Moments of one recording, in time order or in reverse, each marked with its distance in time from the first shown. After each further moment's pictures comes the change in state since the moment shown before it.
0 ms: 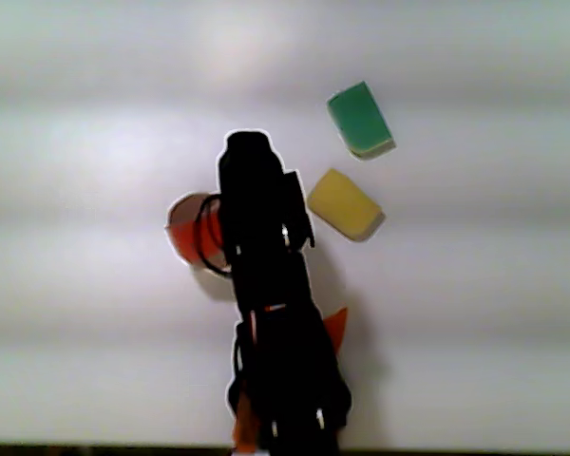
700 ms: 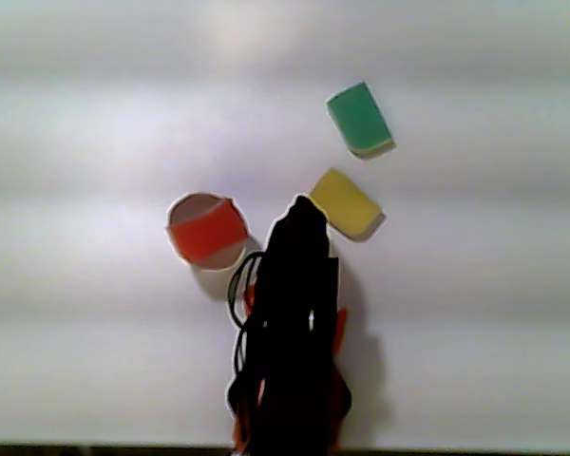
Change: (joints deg) arm 14.7 42.3 39.9 4.7 6.9
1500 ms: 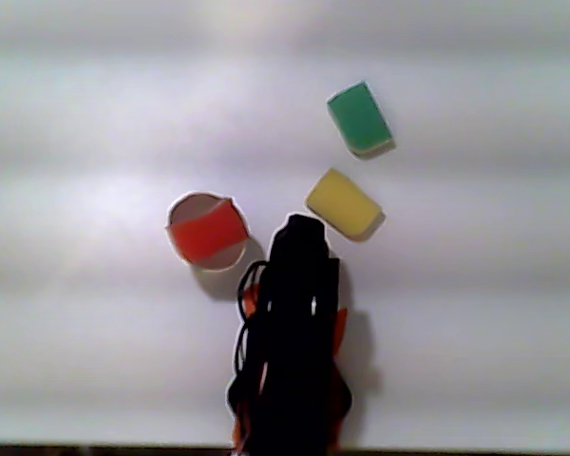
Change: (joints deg) arm 0.4 0.4 21.3 -6.3 -5.2
